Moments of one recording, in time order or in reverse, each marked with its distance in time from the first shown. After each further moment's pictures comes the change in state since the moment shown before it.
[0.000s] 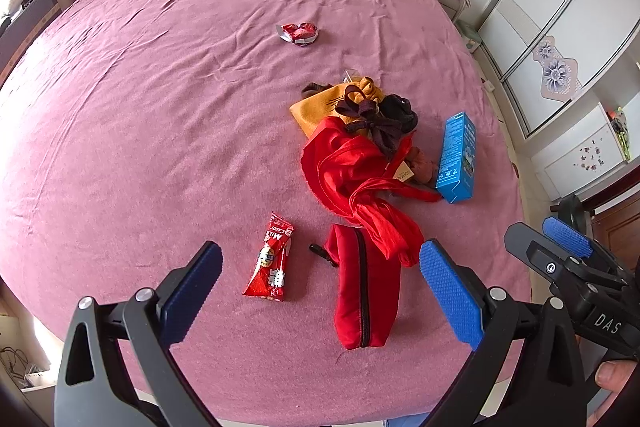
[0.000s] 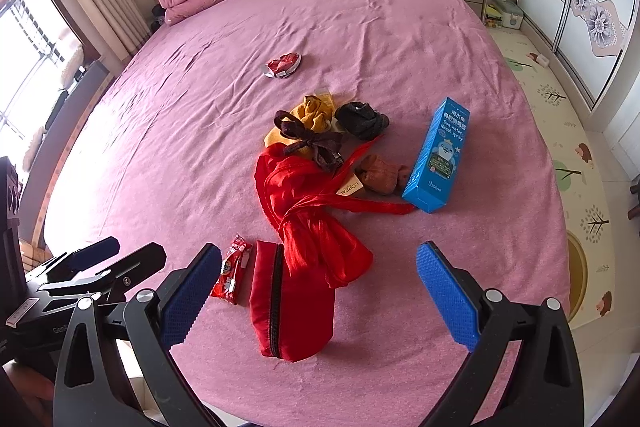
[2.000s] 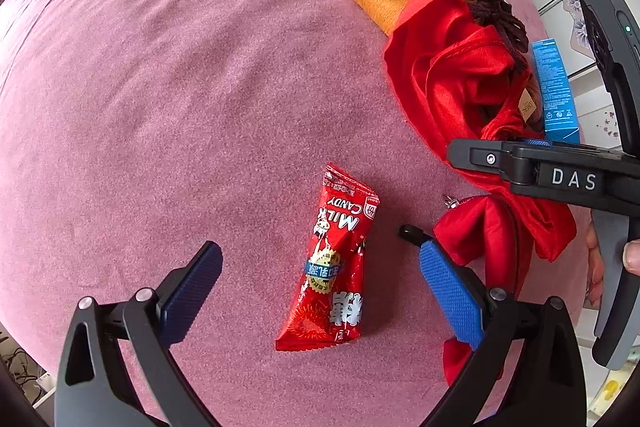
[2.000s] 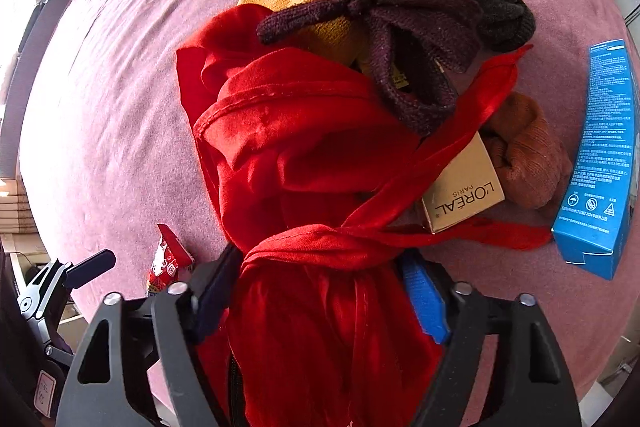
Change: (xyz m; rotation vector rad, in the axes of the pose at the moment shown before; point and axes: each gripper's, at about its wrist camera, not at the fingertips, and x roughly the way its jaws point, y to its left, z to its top) left arm 0.179 0.067 -0.010 -0.003 0.288 -0.014; right arm 0.236 0.009 0.023 -0.102 0.484 0.015
